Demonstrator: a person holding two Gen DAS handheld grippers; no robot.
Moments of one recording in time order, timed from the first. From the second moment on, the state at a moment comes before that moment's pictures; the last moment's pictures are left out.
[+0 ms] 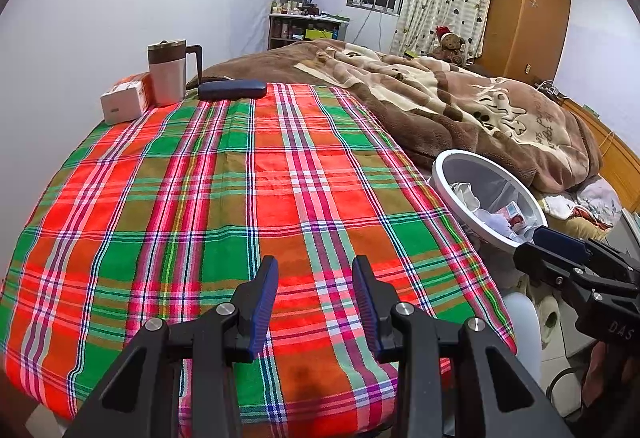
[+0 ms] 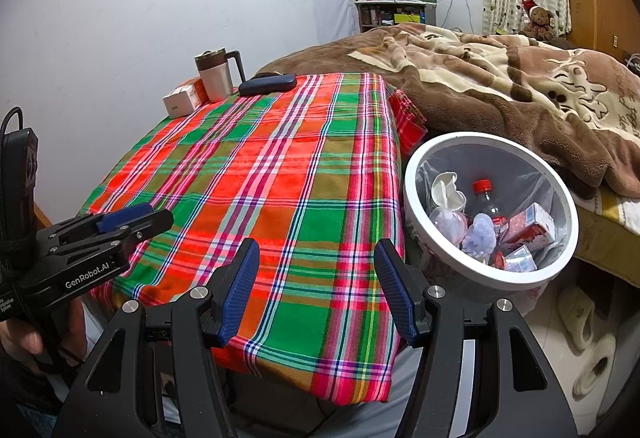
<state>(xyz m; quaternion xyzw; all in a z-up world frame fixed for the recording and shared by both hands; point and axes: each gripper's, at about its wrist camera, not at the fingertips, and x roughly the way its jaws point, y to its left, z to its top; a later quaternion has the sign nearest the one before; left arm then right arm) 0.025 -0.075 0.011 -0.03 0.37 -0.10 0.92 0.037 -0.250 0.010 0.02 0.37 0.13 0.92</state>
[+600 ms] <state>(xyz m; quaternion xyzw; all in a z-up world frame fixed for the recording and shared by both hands) 0.027 -0.071 0.013 -0.03 0.37 -0.10 0.92 0.038 -0.247 0.010 0.02 0.37 0.13 0.92</state>
